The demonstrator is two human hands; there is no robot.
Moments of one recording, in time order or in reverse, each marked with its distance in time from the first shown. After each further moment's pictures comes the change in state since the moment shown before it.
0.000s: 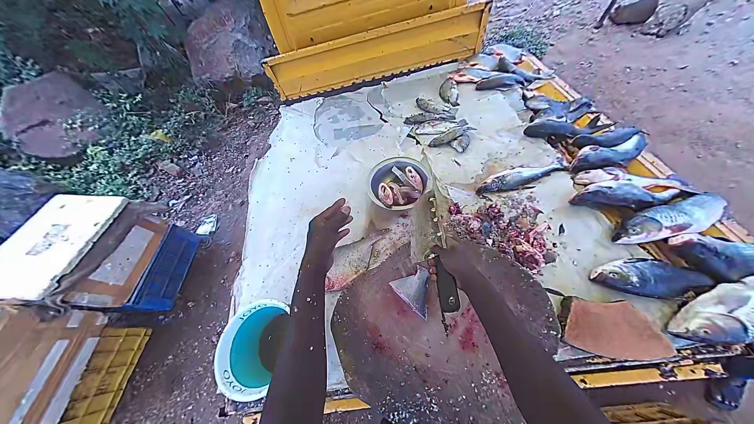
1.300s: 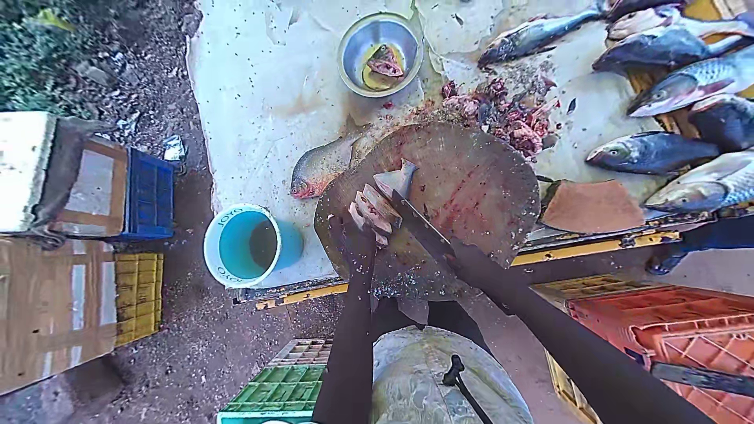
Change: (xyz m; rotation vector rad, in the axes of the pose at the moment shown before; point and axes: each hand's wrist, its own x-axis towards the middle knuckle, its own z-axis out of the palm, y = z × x) left_hand -0.202 -0.191 0.073 1.036 0.333 -0.148; right_hand -0.146 0.169 -0.093 -1.265 -0.283 0.065
